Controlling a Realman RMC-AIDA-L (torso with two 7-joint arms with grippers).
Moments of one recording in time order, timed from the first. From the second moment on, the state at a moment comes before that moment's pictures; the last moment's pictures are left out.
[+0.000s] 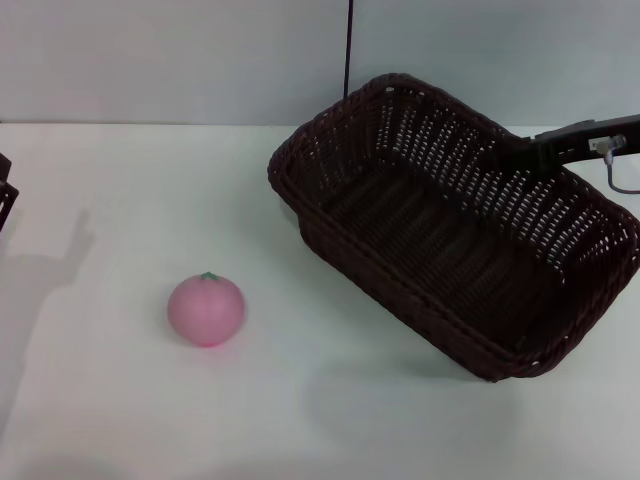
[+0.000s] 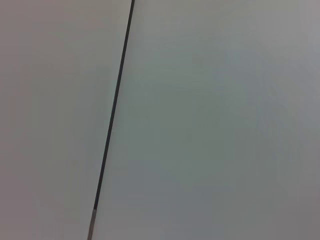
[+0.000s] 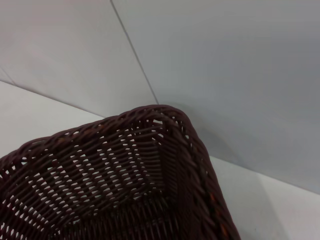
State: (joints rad) left arm -0.16 -2.07 -0.78 -0.16 2.31 1.55 -0.31; right arm 0.78 2.00 -0.69 -0.63 -2.39 -1.21 1.99
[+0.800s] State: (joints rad) left arm -0.16 -2.07 -0.78 -0.16 2.31 1.56 -0.31; right arm 0.73 2.04 -0.79 -0.81 -2.40 -1.27 1.99
